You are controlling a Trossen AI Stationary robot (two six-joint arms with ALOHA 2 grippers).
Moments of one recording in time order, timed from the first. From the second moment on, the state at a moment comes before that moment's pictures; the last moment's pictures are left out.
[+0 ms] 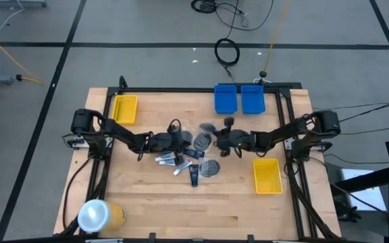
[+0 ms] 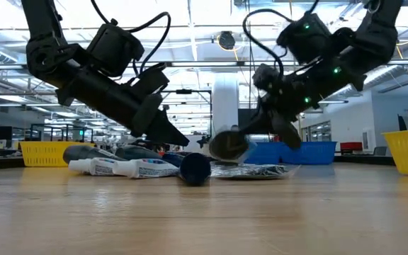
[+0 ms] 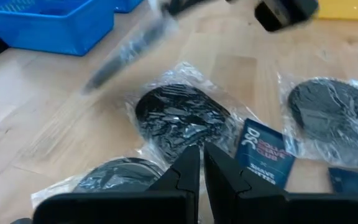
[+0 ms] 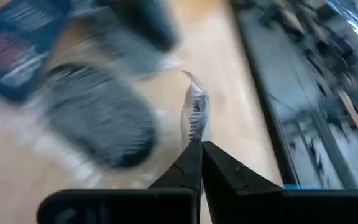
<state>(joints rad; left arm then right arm) 0.01 1.77 0.55 0.76 -0.21 -0.07 -0.05 1.61 0.52 0.64 0.47 -0.53</state>
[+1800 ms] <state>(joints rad) 0.00 1.77 0.55 0.75 -0.24 -0.09 -0.45 1.80 0.46 1.14 0.57 0.55</state>
